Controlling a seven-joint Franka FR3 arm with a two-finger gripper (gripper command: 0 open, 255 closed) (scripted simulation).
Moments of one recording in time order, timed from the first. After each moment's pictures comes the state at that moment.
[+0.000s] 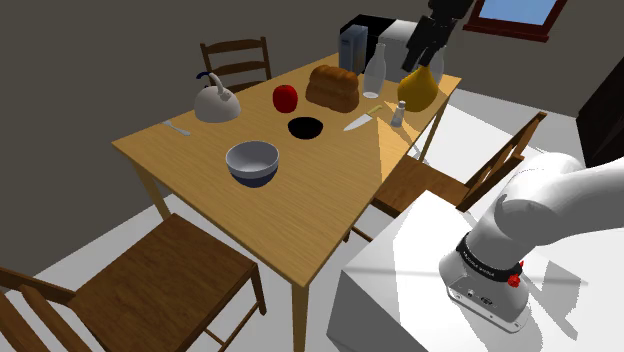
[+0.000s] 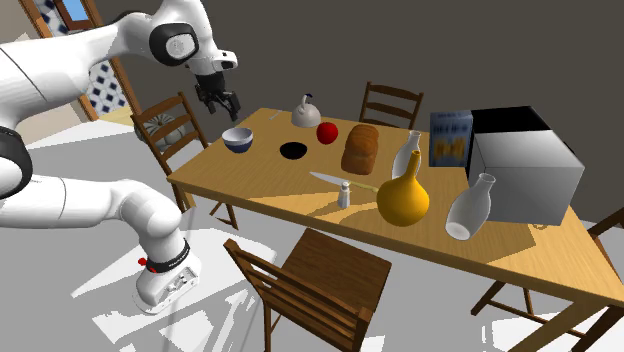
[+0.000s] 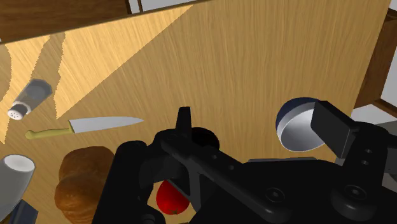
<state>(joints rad) -0.01 -0.82 -0.07 -2.30 0.06 1.67 -0.13</state>
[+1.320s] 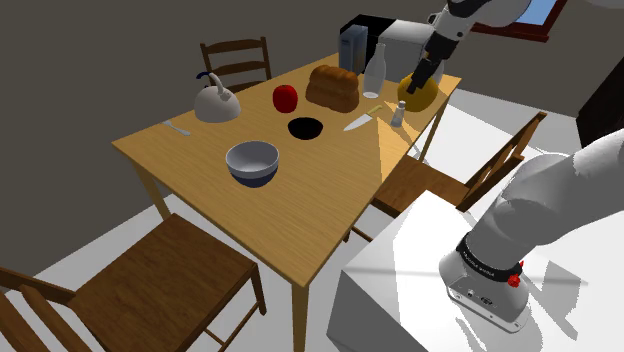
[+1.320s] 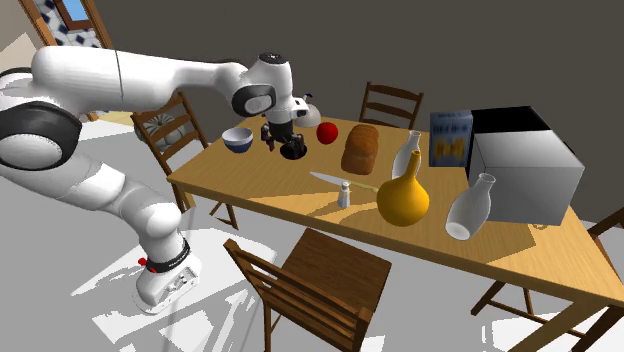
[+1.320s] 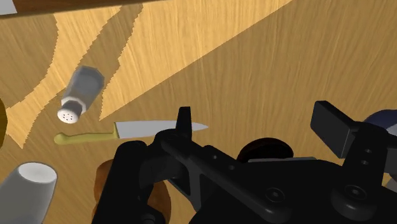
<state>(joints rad) -0.02 -0.49 -0.48 -2.32 -0.01 2.00 -0.61</state>
